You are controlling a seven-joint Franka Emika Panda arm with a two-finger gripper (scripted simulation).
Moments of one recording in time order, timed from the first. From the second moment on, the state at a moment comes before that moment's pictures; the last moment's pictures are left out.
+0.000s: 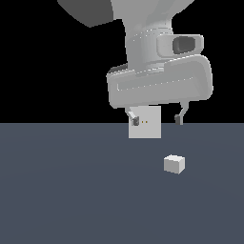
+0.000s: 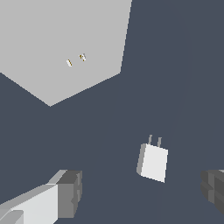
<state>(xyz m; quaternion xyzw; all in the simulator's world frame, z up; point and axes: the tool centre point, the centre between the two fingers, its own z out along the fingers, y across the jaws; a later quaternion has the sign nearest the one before) -0.029 -0.074 0.103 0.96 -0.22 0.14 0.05</state>
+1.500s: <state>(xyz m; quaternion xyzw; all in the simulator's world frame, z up) -0.041 -0.110 0.061 0.90 -0.34 0.24 0.09</state>
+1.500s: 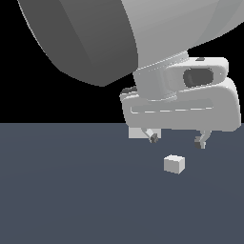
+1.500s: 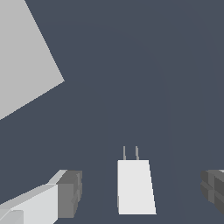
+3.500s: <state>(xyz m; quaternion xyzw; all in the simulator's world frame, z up) -0.034 -0.113 0.026 0.92 -0.29 0.25 0.08</state>
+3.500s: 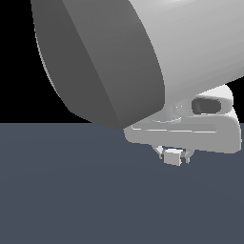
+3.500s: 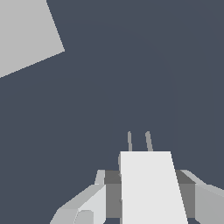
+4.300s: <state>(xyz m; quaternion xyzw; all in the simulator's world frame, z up) -0.006 -0.098 0.071 0.96 -0.11 0.26 0.03</state>
